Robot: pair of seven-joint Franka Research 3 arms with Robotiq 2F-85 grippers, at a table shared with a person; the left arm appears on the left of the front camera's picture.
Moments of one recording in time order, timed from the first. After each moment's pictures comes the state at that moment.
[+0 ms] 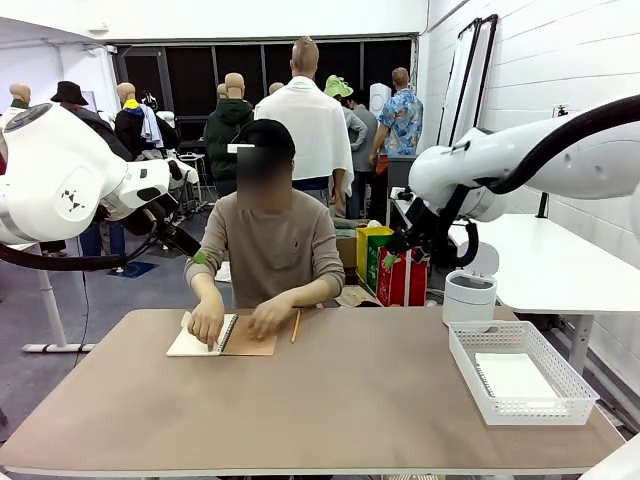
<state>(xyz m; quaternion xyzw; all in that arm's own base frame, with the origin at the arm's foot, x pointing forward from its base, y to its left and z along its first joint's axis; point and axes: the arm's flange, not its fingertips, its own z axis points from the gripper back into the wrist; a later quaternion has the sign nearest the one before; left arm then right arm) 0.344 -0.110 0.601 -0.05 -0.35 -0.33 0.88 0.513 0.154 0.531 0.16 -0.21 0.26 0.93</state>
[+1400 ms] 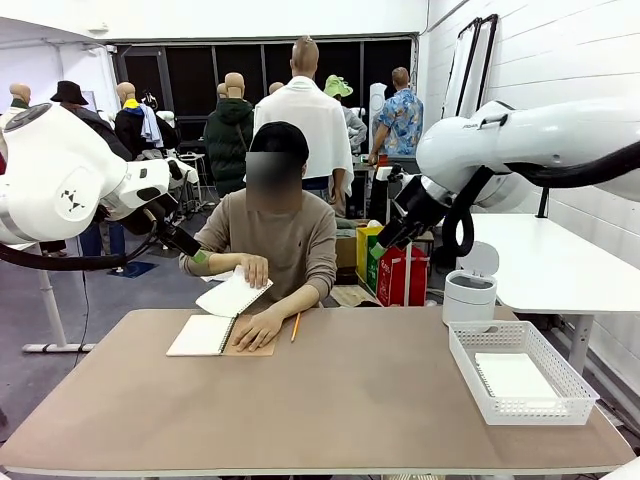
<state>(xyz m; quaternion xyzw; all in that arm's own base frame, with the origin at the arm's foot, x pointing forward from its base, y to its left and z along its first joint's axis) 0.344 -0.110 0.601 -0.05 -0.35 -0.33 0.88 0.409 0.187 0.585 0.18 -0.27 0.39 0.86</state>
